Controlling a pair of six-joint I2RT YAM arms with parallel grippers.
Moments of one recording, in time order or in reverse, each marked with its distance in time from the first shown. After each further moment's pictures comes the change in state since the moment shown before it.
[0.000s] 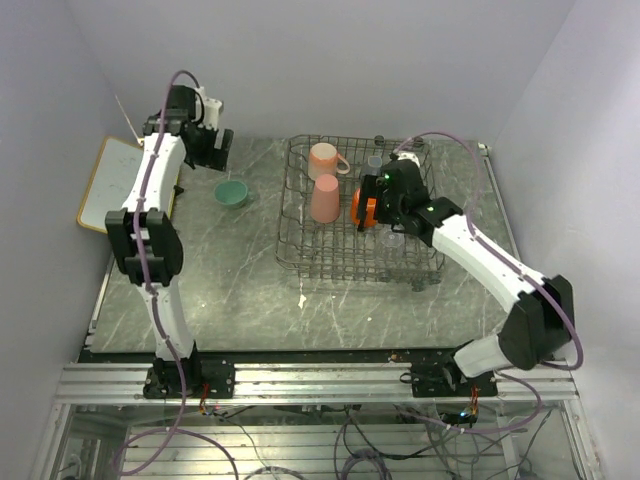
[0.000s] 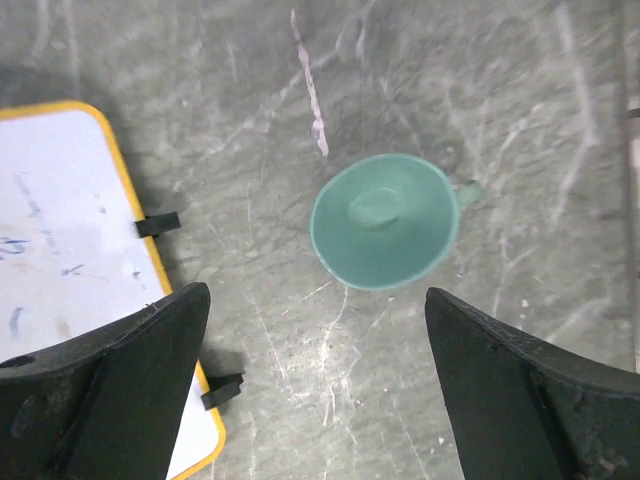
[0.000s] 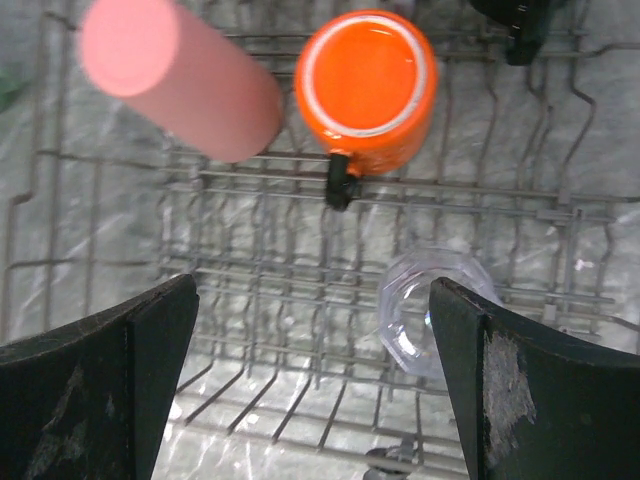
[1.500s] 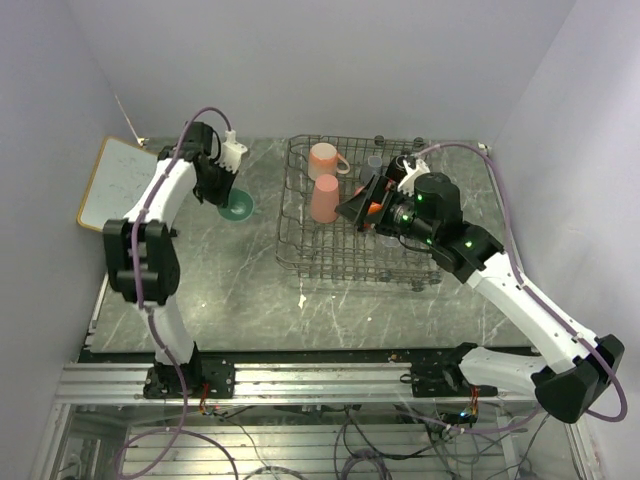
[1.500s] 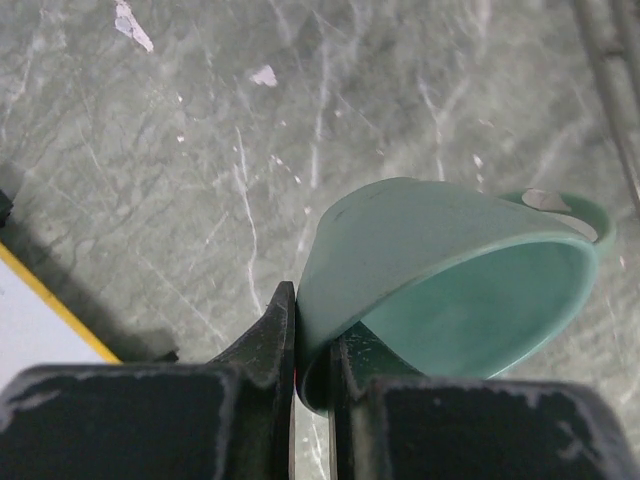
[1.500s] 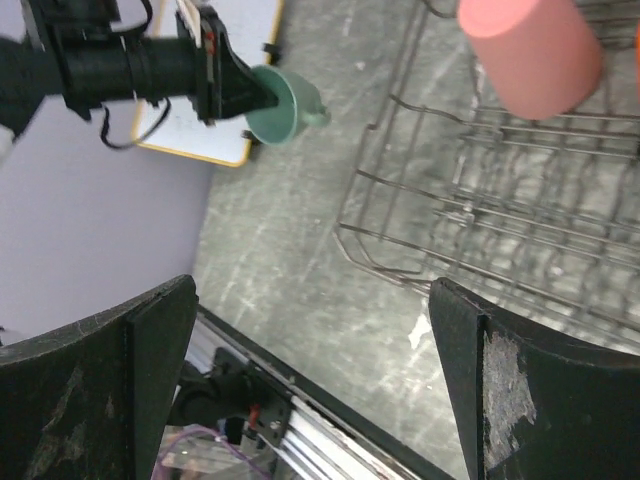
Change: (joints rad) left arm -0.066 -0.285 -0.459 0.053 0.133 0.249; right arm 0.109 -0.291 -0.069 0.115 -0.293 0.330
